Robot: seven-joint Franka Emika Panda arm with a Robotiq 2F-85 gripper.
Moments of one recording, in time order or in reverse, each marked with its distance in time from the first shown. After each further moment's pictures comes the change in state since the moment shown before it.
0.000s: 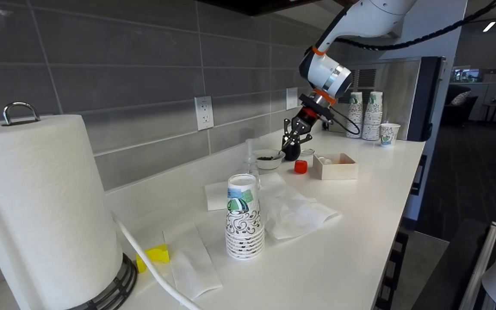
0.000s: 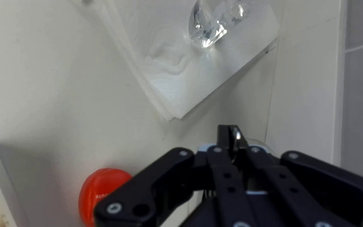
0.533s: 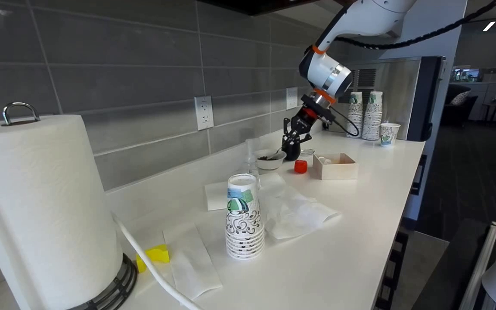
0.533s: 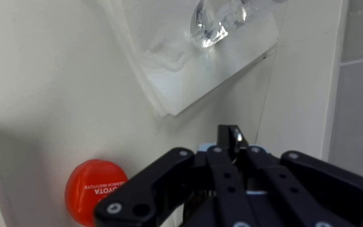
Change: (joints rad) arm 0.000 -0.013 0.009 -0.020 0.014 0.033 -0.105
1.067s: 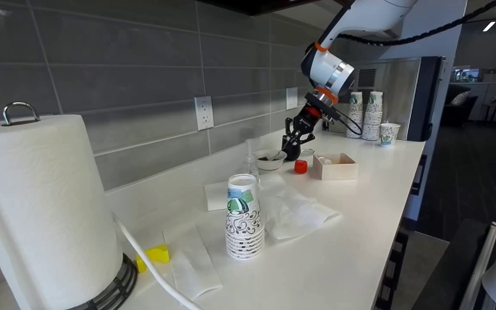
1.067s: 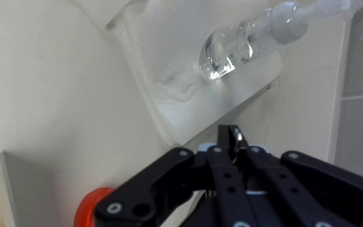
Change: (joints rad) arm -0.003 -0.039 0.000 -0.042 -0.036 -0.072 -0.023
